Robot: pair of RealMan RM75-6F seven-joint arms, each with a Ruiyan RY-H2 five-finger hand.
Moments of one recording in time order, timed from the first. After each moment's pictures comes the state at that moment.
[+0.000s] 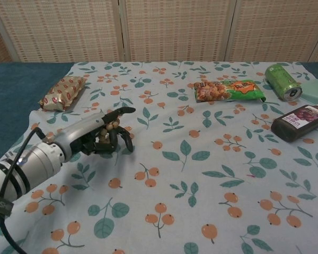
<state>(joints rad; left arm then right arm) -0.60 -1.85 -0.16 -1.21 1.39 0.97 -0.40 0.00 -0.97 -0.07 -1.75 -1.71 1.54 0.01</state>
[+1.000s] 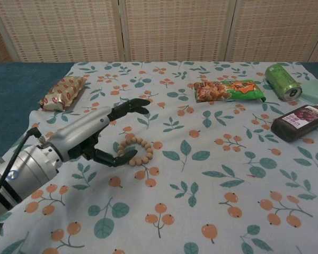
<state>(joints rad) -0.59 -1.84 -0.06 -1.19 1.60 1.21 -0.28 -0.01 -0.97 -0.06 -1.75 -1.71 1.55 0.01</state>
